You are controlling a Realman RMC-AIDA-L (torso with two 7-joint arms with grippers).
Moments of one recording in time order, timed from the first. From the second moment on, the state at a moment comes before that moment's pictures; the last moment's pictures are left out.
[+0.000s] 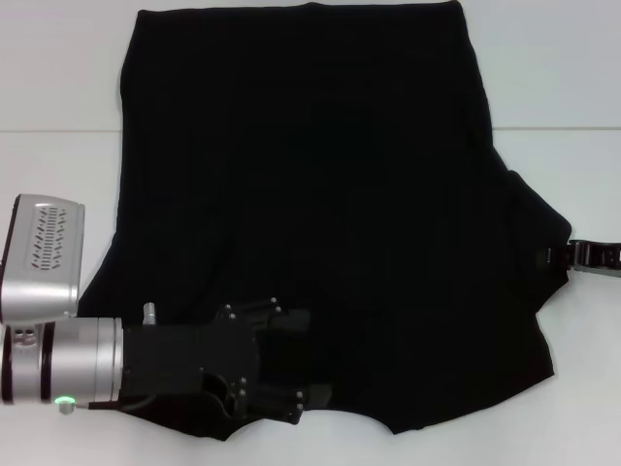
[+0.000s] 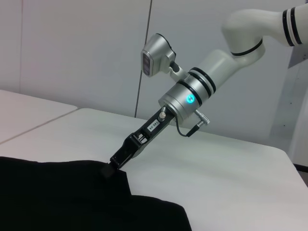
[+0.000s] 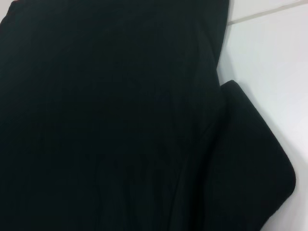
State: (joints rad) left arm -0.52 -2.15 0.72 0.61 2.05 1.64 -1.16; right arm 0.66 1.97 -0.70 -0.52 -2.32 -1.01 2.25
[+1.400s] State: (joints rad) left arm -0.50 -2.16 0.71 0.60 2.05 1.65 -1.19; right arm 0.60 1.98 -0.51 -0.52 -2.28 -0.92 2.02
